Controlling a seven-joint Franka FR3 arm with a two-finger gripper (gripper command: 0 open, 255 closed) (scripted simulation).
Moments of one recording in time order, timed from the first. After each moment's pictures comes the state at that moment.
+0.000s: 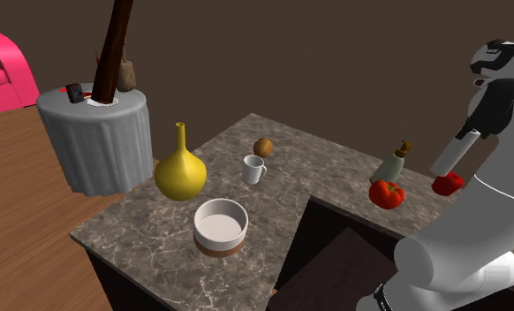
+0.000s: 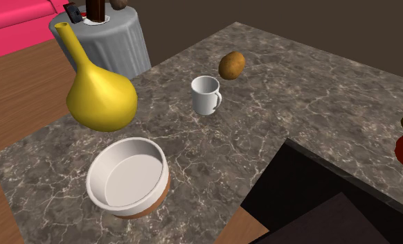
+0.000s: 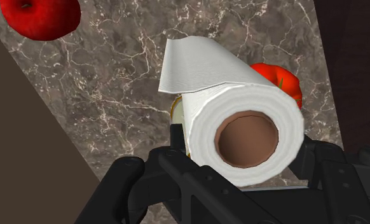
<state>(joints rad) -0.61 0.14 -0.81 -1.52 0.15 1.68 -1.44</state>
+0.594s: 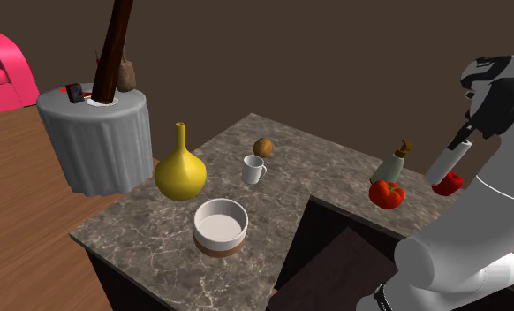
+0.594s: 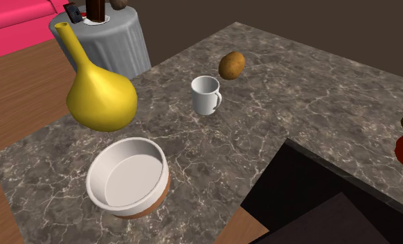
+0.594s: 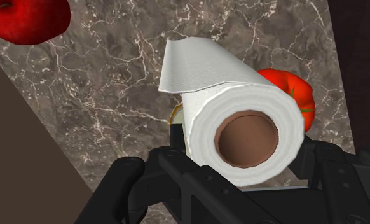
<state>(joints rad) -0.60 0.12 -0.80 -1.66 0.14 1.80 -1.44</state>
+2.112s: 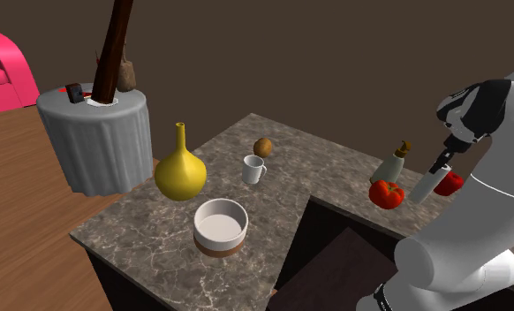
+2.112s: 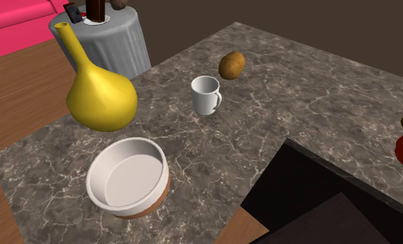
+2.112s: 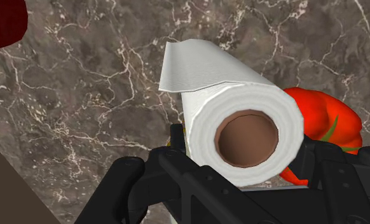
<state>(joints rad) -0.60 0.17 -0.79 -1.92 0.20 2.10 -1.49</state>
